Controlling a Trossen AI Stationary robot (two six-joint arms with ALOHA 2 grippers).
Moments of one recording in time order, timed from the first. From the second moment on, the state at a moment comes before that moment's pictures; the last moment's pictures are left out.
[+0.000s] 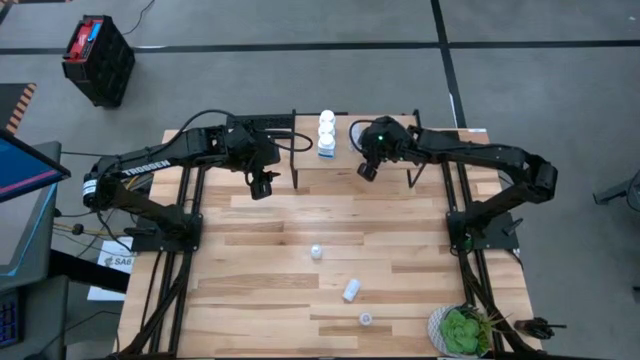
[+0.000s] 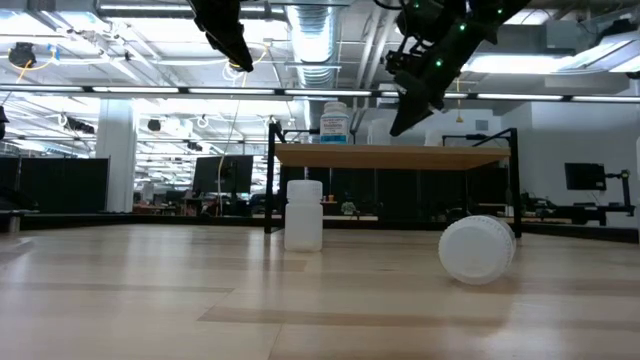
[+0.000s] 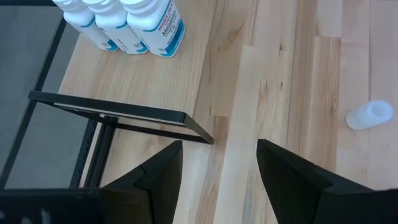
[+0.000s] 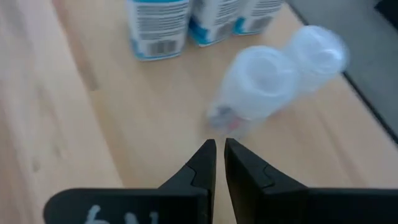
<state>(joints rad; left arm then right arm) 0.27 1.32 1.39 -0.97 -0.11 0.18 -0.44 1.43 1.11 -0.45 0.18 -0.09</state>
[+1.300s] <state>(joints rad) 0.27 1.32 1.39 -0.97 -0.11 0.18 -0.38 1.38 1.11 -0.42 0.21 -0.19</state>
